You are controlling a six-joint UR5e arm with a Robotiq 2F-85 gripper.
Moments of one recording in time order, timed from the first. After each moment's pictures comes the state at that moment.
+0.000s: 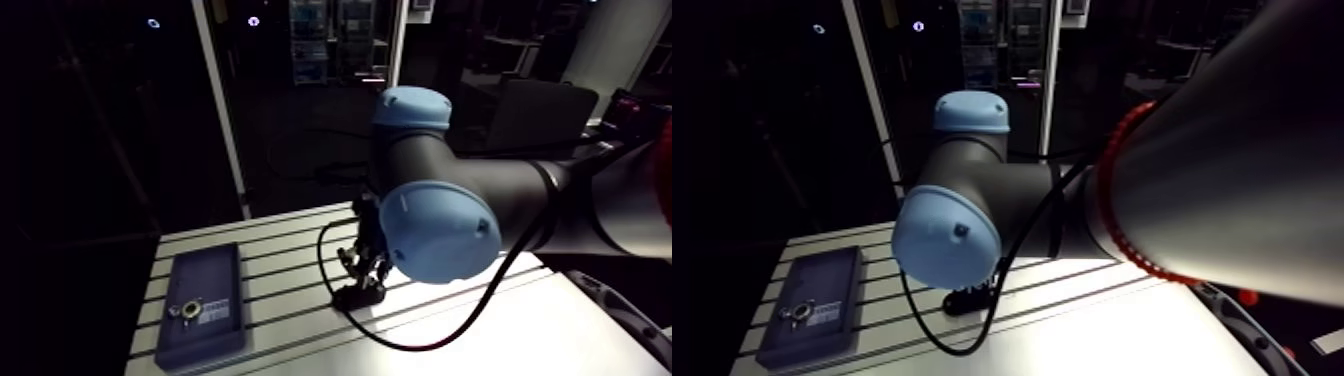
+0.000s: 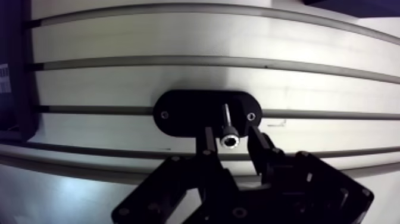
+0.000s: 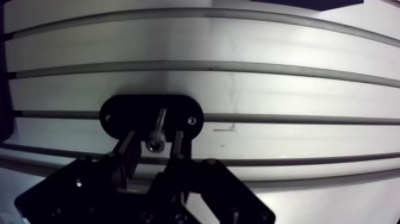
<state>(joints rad) -0.32 -1.42 2.22 -2.41 -1.53 -1.91</state>
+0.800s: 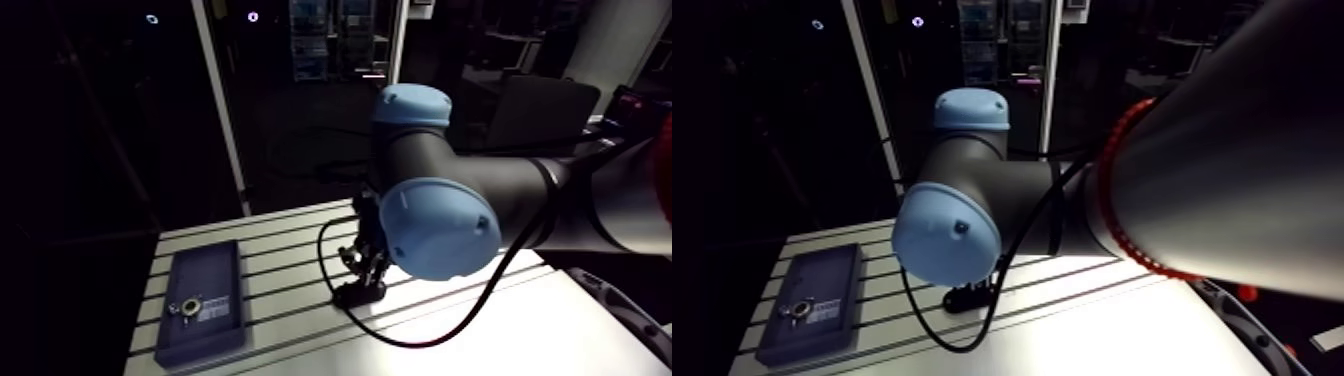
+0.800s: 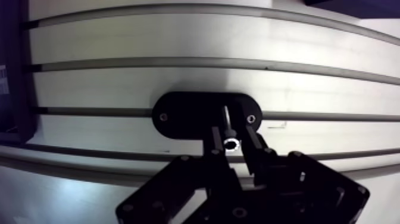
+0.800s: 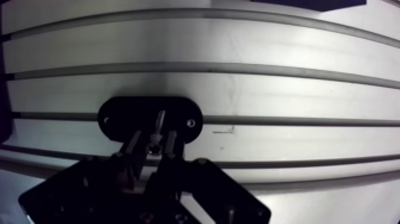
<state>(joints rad) -0.32 -1.41 2.21 -2.41 -1.53 -1.91</state>
